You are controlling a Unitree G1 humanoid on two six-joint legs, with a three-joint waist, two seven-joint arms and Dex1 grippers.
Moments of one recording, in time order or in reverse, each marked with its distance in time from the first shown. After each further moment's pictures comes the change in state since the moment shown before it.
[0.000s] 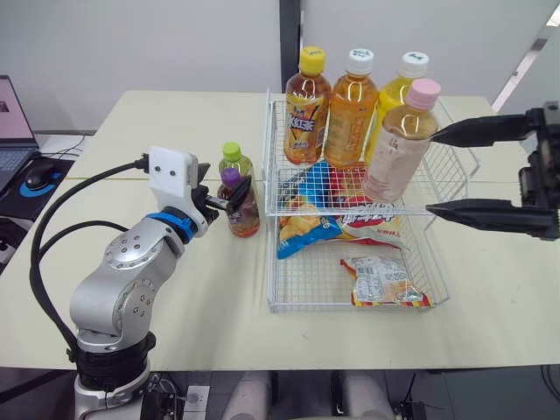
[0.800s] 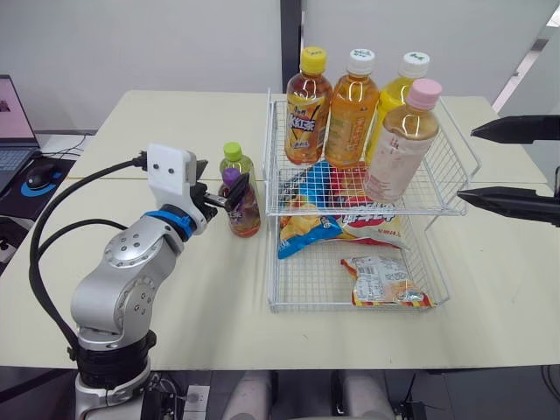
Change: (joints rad) left arm -0.012 -0.001 -0.001 0.011 0.019 -0.015 0.001; right arm 0.148 -0.025 -0.086 0.057 -0.156 -0.051 0.042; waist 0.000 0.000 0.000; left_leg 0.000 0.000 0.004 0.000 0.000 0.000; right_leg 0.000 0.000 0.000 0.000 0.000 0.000
